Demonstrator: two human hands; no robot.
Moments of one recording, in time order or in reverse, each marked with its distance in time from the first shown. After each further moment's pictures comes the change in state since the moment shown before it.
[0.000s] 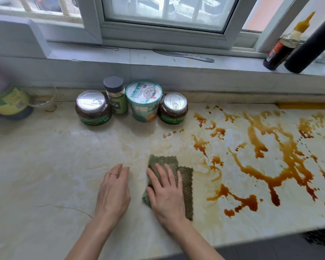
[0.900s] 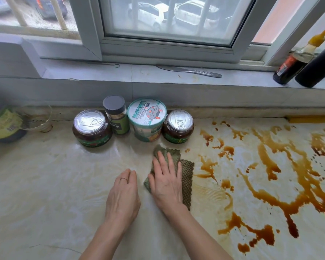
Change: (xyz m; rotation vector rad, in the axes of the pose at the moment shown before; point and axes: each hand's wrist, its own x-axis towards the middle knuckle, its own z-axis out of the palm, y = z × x) left_hand 0.065 0.021 -0.005 0.103 -0.033 0.016; right_hand 0.112 0.005 0.007 0.009 0.024 0.070
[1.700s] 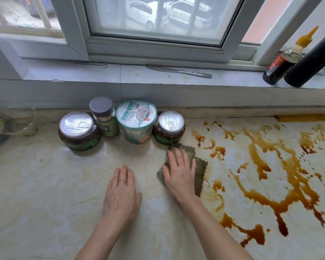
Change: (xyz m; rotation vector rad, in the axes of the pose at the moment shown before) left_hand 0.016 0.005 0.021 0.222 -0.103 0.100; right_hand 0.019 0.060 -0.021 0.038 -0.052 0.169
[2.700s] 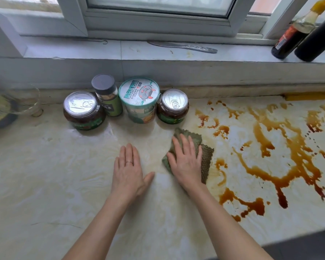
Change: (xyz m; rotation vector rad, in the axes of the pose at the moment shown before) left_hand -0.009 0.008 -0.002 -0.094 -0.091 -0.050; right_hand -0.033 0.007 0.000 -0.001 -0.023 -0.010
